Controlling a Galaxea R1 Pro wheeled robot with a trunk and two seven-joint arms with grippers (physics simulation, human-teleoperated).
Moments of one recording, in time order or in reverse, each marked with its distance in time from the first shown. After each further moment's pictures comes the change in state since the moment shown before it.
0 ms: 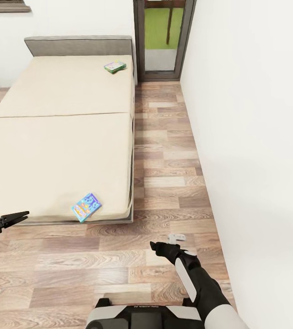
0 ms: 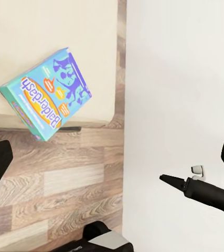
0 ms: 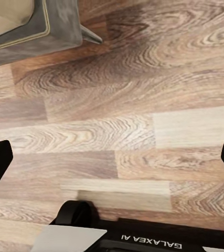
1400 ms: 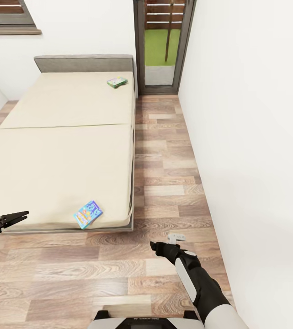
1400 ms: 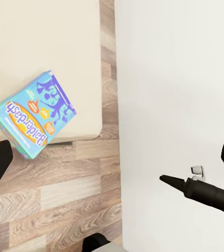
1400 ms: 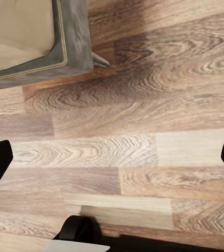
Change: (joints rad) left arm 0.000 0.001 0.001 0.000 0.001 -0.001 -0.001; right arm 0.000 0.000 -0.001 0.000 -0.001 0.001 0.000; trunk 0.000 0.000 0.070
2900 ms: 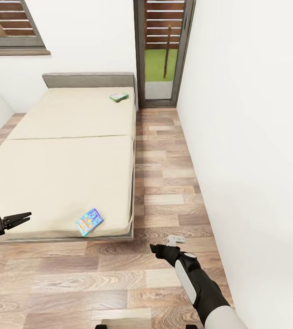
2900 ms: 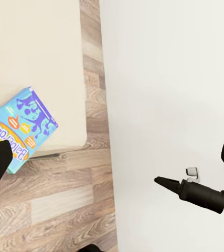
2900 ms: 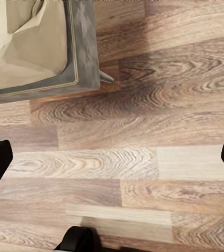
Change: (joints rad) left arm 0.000 -0.014 -0.003 0.017 -0.003 0.000 -0.001; right arm 0.005 0.000 0.002 0.018 0.002 -0.004 0.000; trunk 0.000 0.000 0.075
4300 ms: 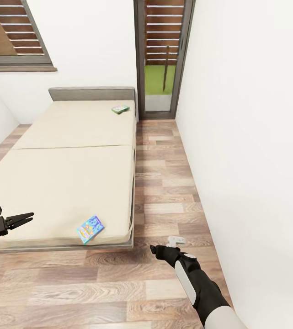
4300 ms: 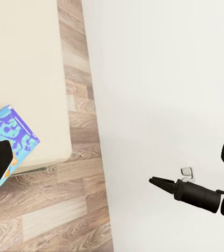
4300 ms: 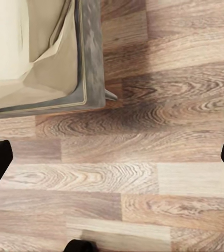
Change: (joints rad) left arm 0.000 -0.014 -0.002 0.002 -0.002 -0.001 -0.009; right arm 0.000 0.000 0.000 0.009 0.004 0.000 -0.002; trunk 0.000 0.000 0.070
